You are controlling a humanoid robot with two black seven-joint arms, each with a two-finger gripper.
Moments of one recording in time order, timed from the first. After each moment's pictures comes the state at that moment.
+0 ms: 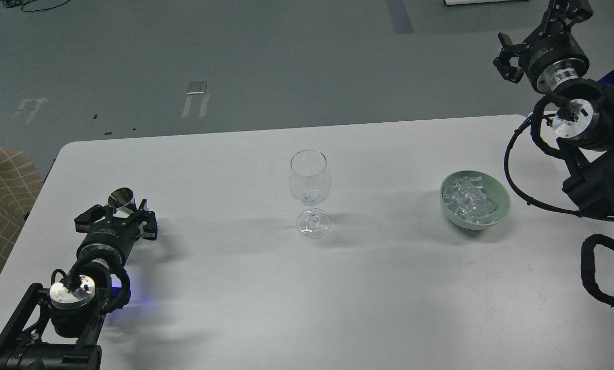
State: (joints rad) left arm -0.07 0.18 -1.52 -1.20 -0.16 0.10 -0.02; right arm 0.90 -0.23 1.24 0.54 -0.48 0.13 0.13
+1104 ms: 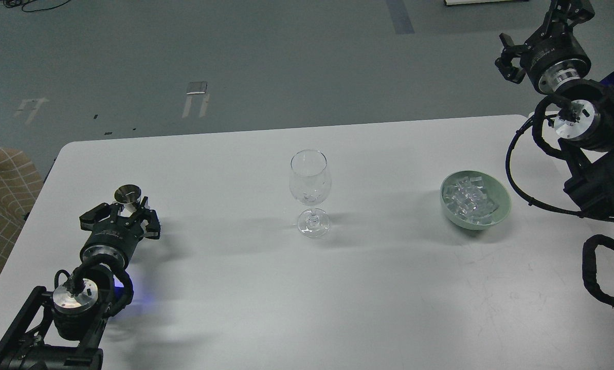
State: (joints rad) left arm -0.07 0.18 -1.49 -1.18 -0.15 0.04 -0.03; right arm 0.90 -0.23 1.24 0.54 -0.48 0.13 0.13
